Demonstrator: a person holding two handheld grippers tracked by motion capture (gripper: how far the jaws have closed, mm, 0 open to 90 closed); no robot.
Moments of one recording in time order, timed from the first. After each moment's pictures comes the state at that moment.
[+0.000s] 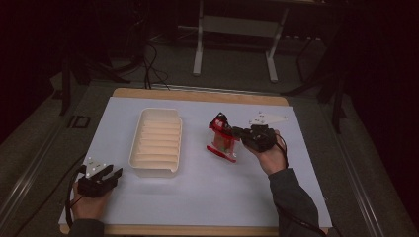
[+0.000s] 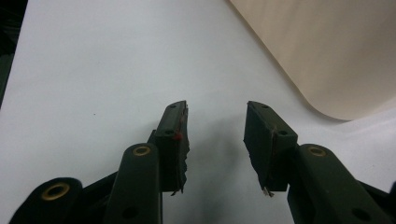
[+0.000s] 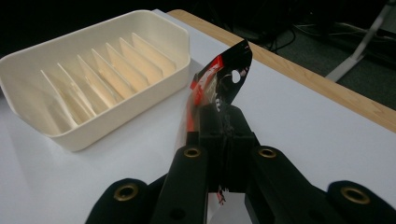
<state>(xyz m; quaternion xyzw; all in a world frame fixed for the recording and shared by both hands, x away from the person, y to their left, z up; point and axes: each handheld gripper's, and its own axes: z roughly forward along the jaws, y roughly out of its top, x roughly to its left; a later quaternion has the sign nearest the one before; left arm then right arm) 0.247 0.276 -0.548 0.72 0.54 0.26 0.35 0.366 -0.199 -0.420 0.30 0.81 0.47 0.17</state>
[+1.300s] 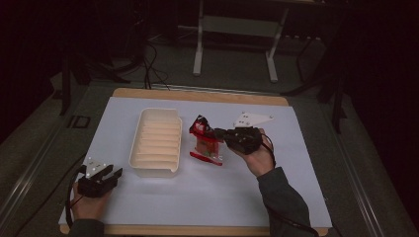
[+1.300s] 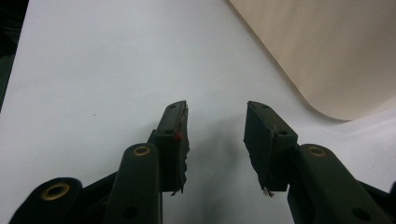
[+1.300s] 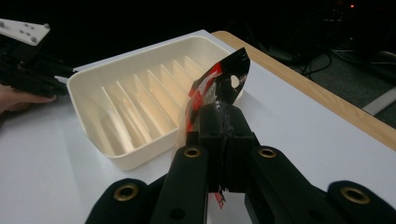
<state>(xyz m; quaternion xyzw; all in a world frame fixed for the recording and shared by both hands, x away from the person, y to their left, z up) 0.247 0.276 -0.548 0.72 0.54 0.26 0.35 0.349 -0.157 -0.402 0.24 0.82 0.50 0.14</state>
